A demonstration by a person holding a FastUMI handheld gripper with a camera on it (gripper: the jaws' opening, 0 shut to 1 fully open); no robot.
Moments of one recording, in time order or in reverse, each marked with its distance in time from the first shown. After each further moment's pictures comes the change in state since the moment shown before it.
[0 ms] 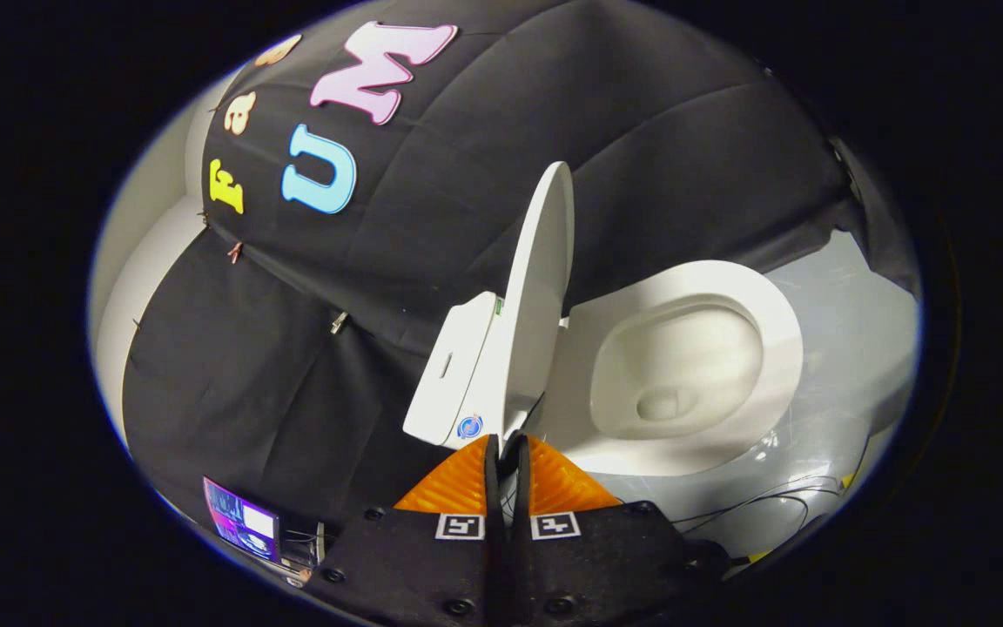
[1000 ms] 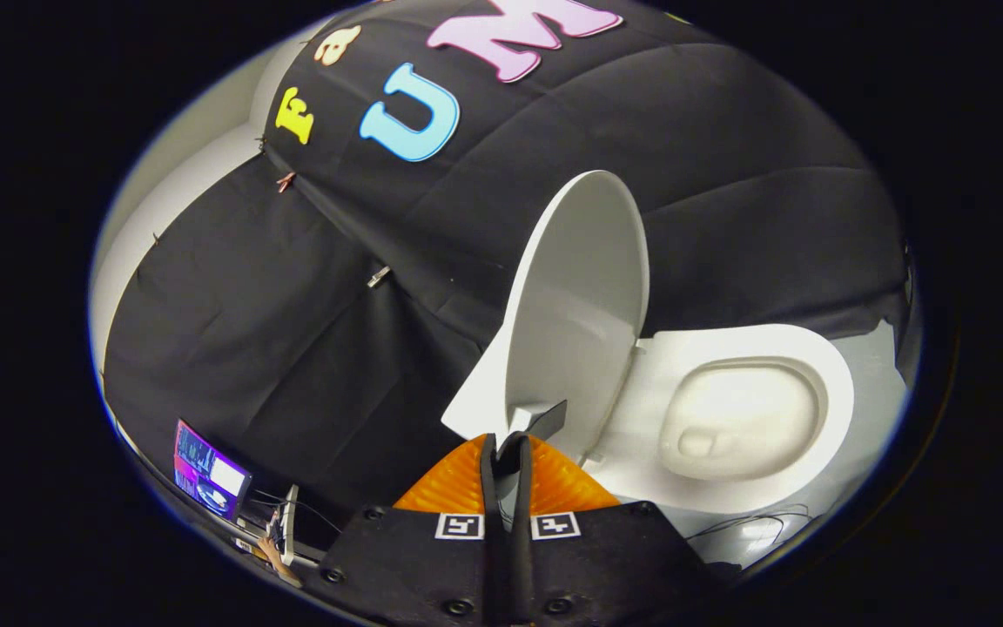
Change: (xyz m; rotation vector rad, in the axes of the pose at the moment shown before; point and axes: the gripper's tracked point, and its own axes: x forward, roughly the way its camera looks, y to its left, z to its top) arm 0.061 0.139 -0.007 -0.247 0.061 0.095
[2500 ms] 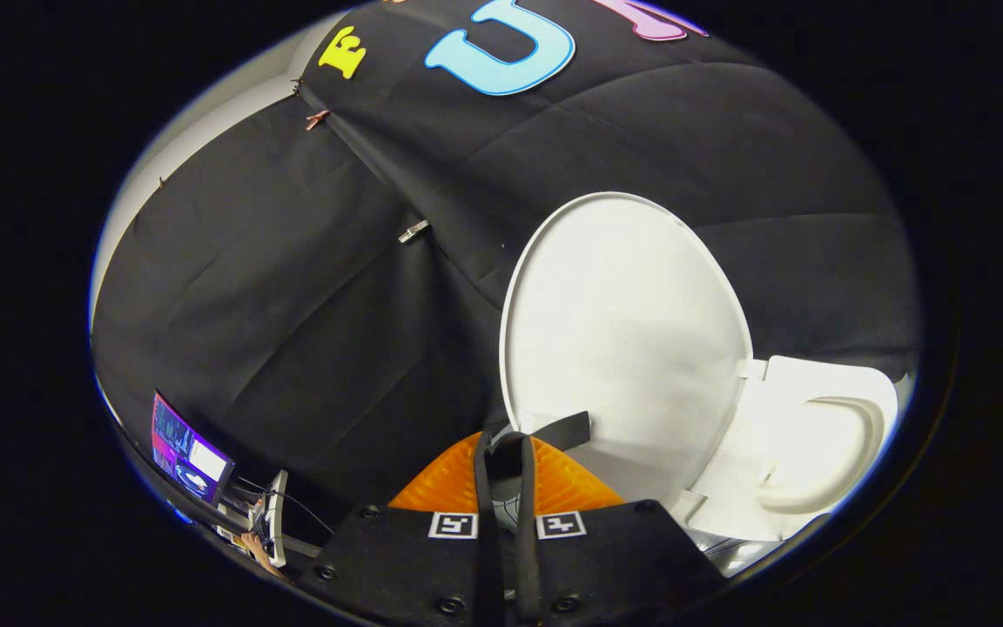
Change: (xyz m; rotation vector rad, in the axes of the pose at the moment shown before) arm 0.175 0.140 -0.024 -0.134 0.104 0.040
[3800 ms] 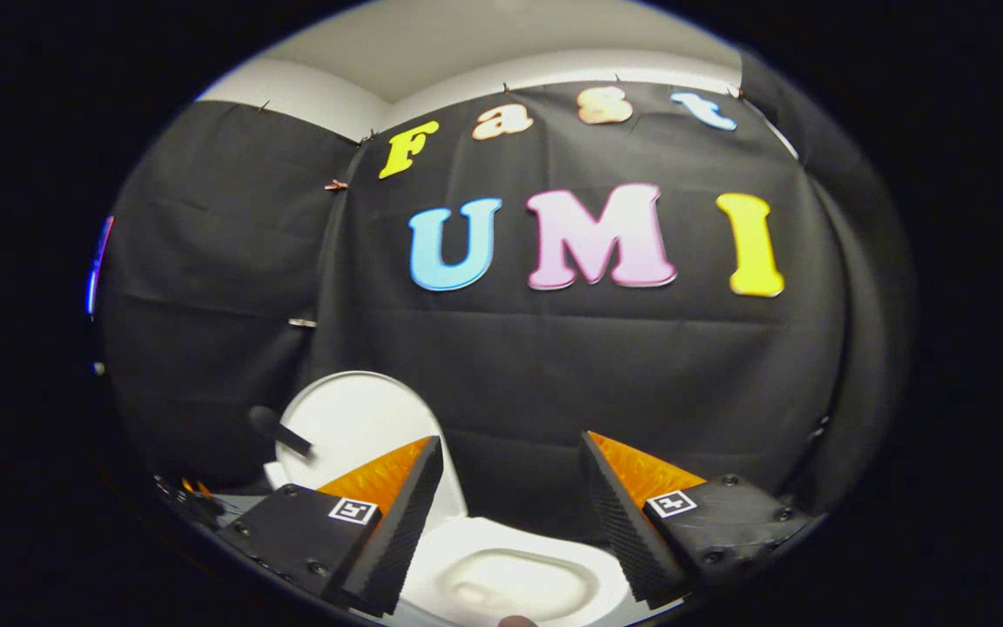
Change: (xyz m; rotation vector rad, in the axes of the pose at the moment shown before) arm -0.340 -0.189 0.097 -0.625 -0.764 -0.552
